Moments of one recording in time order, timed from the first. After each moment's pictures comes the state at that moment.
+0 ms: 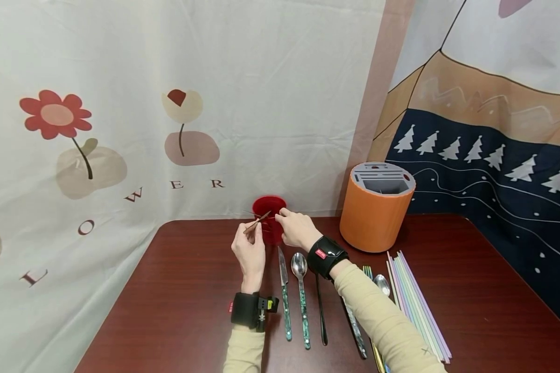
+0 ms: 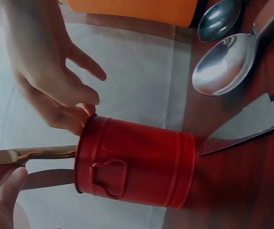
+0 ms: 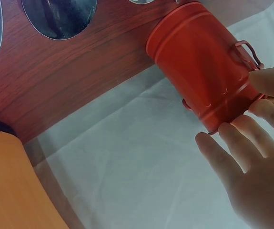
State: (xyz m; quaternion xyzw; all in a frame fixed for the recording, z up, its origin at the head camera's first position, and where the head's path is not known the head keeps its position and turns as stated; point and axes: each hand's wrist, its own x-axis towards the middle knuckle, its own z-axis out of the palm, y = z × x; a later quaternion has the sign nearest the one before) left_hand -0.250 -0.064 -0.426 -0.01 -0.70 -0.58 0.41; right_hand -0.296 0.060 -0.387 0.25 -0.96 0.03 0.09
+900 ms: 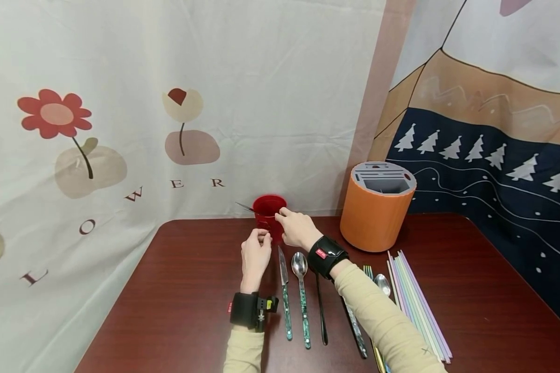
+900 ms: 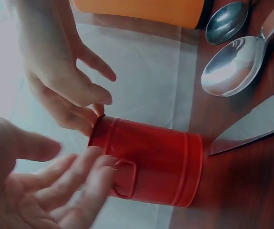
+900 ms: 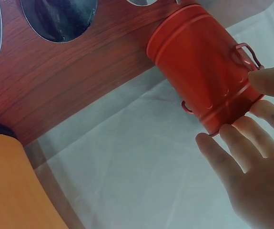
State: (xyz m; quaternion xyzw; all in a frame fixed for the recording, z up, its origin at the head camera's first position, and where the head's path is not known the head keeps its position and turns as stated) left_hand -0.243 -0.068 -0.427 0.02 -0.85 -0.49 0.19; right_hand -0.297 0.060 -0.388 0.26 -0.96 0.04 0.08
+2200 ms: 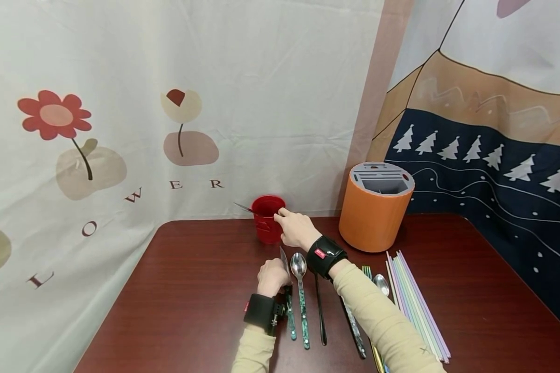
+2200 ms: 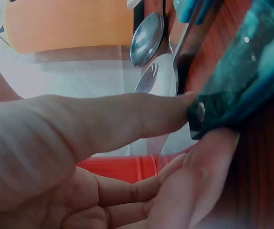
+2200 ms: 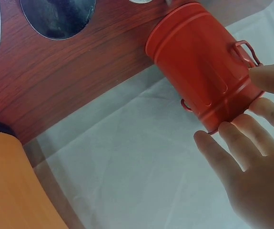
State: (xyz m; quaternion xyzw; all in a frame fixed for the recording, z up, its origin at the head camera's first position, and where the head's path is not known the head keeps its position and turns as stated) left_hand -0.227 -0.038 -0.449 0.04 -0.96 -0.27 -0.09; right_hand -0.297 0.059 -0.386 0.25 -0.97 0.04 0.06
